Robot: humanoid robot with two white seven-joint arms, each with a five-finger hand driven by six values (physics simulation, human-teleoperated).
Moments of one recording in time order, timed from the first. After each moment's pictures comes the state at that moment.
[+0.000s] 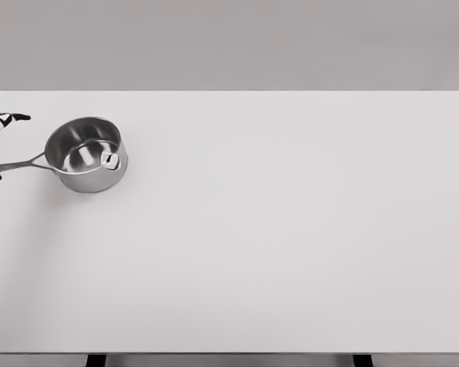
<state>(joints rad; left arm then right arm) -0.50 1.15 -0.67 -1.51 -0.18 0.03 -0.24 0.02 0.00 -0.15 -0.06 -0.22 0.14 -0.24</state>
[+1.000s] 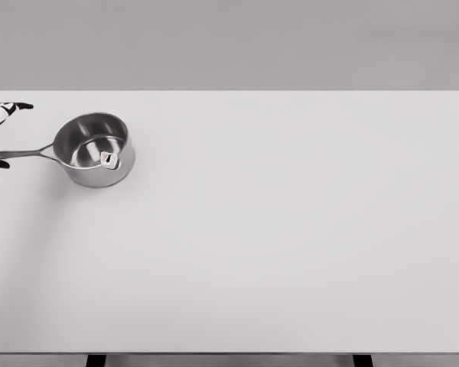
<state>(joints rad) -0.58 1.04 -0.68 -1.39 -0.22 0.03 -0.25 0.02 0.00 -0.15 -0.06 -0.22 0.14 -0.24</state>
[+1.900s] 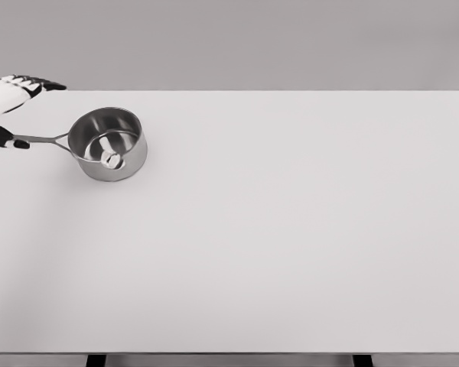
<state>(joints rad) -0.66 1.06 -0.68 -1.37 -0.20 -0.41 -0.25 0.02 0.00 -0.15 -0.06 -0.22 0.14 -0.24</state>
